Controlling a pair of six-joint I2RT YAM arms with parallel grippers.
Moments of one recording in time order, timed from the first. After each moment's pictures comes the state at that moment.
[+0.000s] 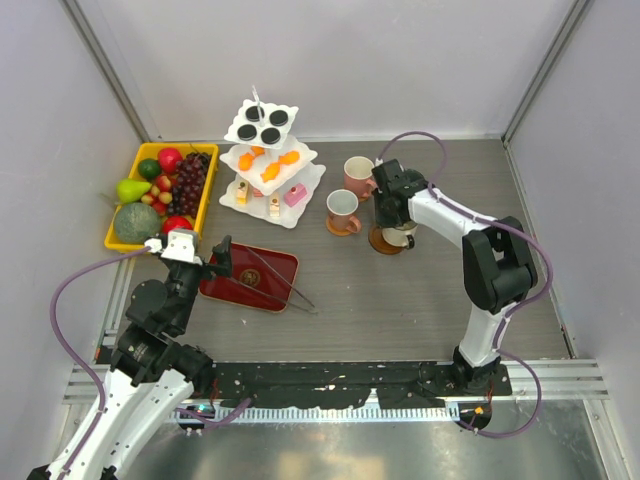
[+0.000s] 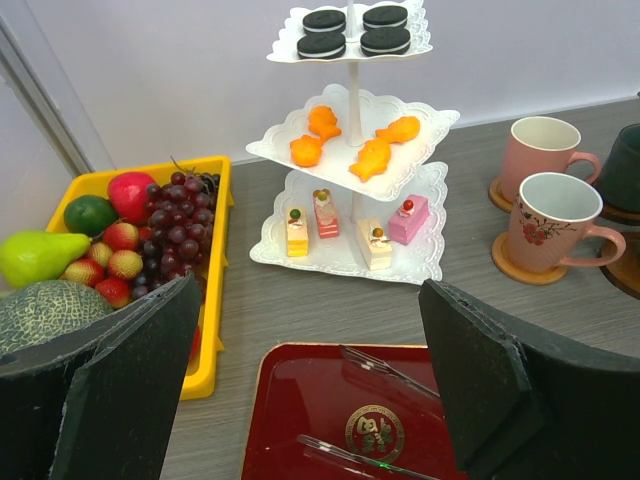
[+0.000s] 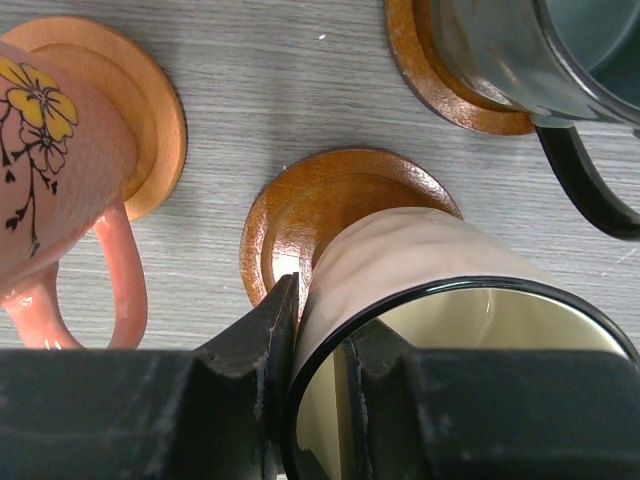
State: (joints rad) left arm -0.51 0.32 0.57 -0.16 -0.34 0.11; right arm 0.42 1.82 1.33 -0.53 0.18 0.29
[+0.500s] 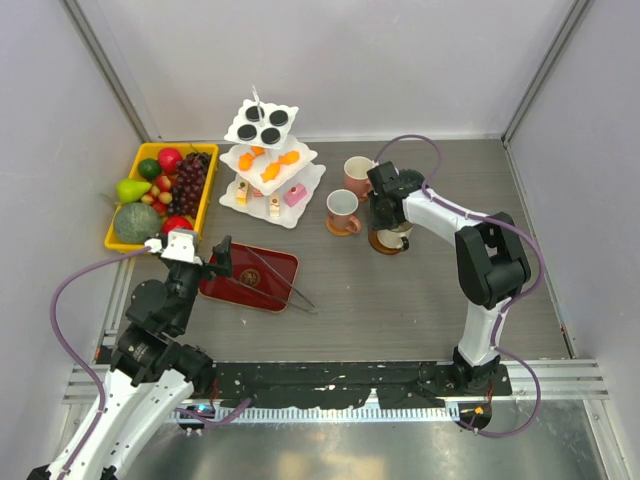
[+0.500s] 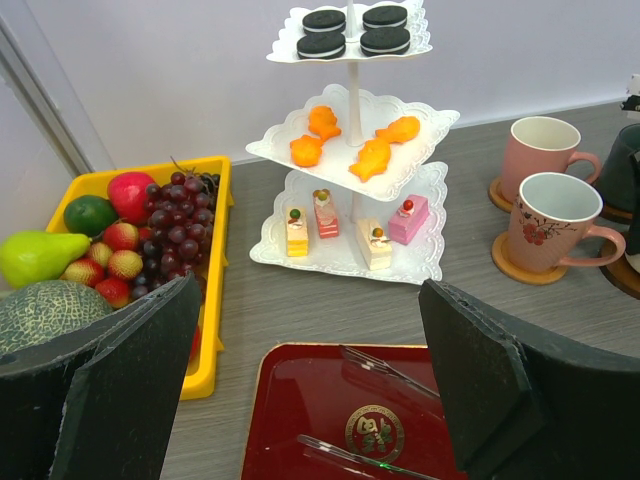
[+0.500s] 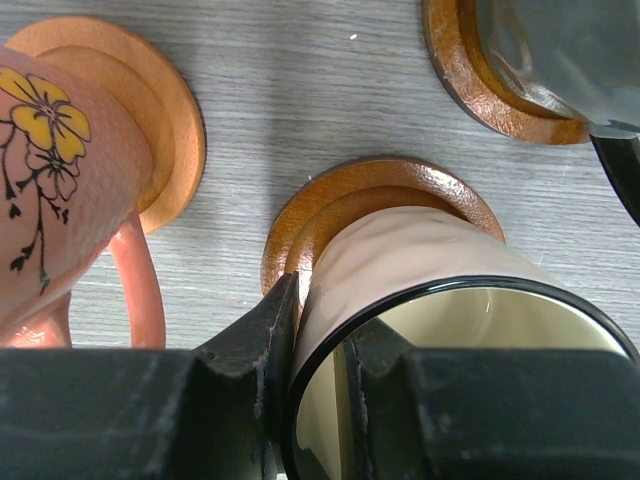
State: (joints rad) left arm -0.51 0.32 0.57 -0.16 -0.34 0.11; right arm 0.44 1.88 1.34 -0.51 0.16 0.31
